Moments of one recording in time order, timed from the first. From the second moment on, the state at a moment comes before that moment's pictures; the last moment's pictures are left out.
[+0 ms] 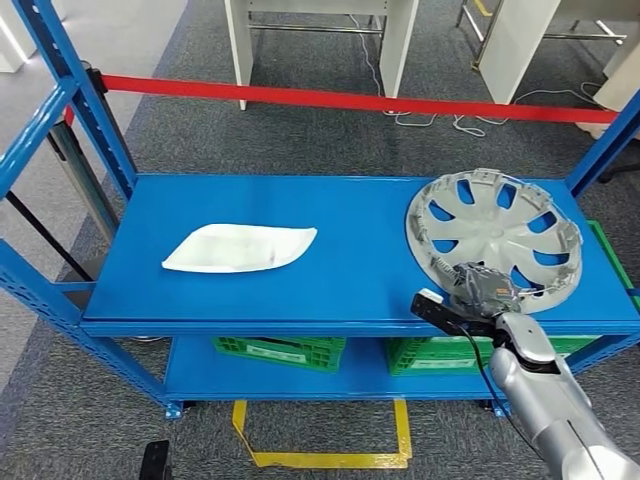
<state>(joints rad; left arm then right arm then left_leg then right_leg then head) -0.08 -0.22 0.96 -0.25 -0.75 0.08 -0.38 -0.51 -0.23 0.42 -0.67 1.14 -0.11 0.04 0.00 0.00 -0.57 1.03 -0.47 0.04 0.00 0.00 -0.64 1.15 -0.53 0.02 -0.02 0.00</state>
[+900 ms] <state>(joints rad) -0.08 -0.23 0.96 -0.25 -0.77 0.08 -0.38 -0.52 -0.20 0.38 -0.64 1.15 -0.10 0.01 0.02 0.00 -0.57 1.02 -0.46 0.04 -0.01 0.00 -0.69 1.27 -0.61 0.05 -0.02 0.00</state>
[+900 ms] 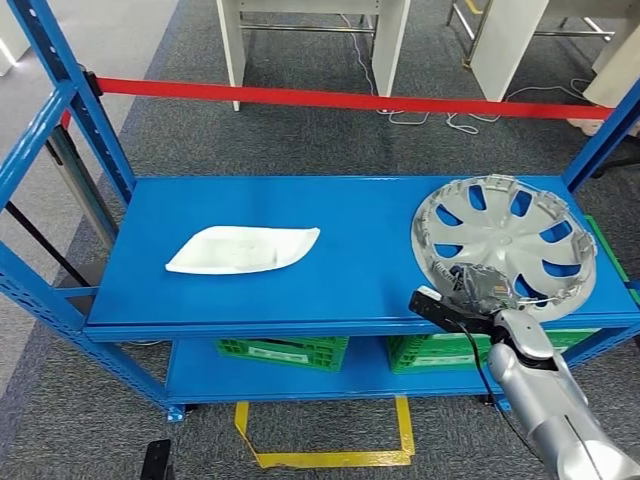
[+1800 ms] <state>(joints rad) -0.08 -0.22 0.96 -0.25 -0.78 0.07 -0.38 -0.51 -0.20 0.39 -0.70 1.18 -0.15 -0.02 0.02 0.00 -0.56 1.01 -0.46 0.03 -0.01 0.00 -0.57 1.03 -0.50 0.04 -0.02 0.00</state>
